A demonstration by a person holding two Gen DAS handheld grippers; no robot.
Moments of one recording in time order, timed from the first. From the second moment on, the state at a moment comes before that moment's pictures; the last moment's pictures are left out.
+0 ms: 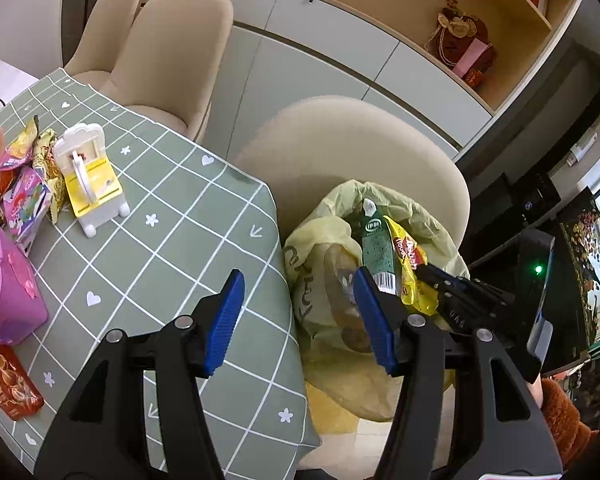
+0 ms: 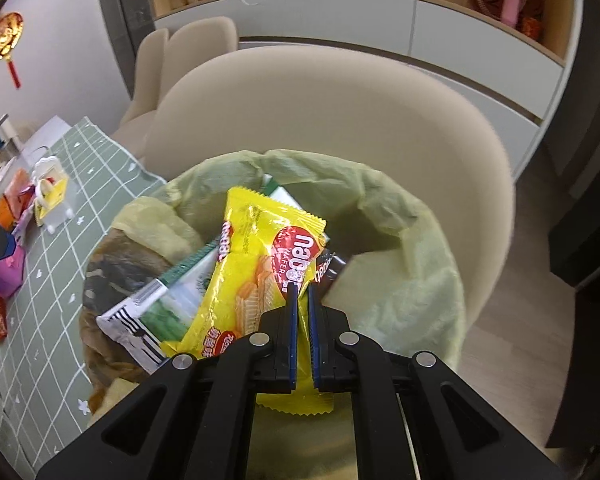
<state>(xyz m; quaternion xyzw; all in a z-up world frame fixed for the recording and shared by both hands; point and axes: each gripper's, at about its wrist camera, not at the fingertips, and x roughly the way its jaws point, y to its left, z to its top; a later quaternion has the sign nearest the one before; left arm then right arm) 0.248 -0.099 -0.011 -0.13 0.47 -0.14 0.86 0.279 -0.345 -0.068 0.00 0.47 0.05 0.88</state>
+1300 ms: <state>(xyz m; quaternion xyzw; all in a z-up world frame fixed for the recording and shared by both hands) 0.226 0.260 0.003 -0.06 0.35 -0.06 0.93 0.152 -0.187 -0.019 0.10 0.38 -0.02 0.92</state>
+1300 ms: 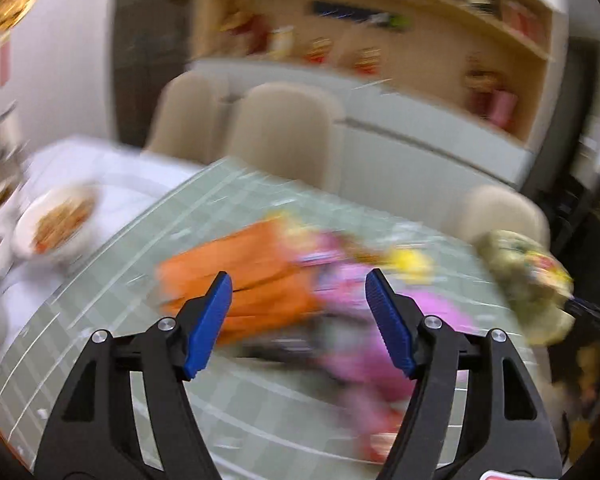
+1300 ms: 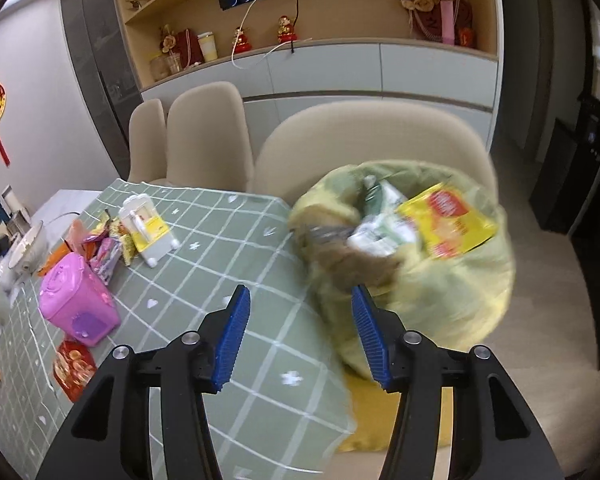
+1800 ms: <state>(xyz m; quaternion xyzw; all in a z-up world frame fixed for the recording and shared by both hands) 0.296 0.312 -0.085 -0.17 0.42 0.00 0.89 0.161 -0.065 -0.087 0.10 0.44 0.02 0.89</state>
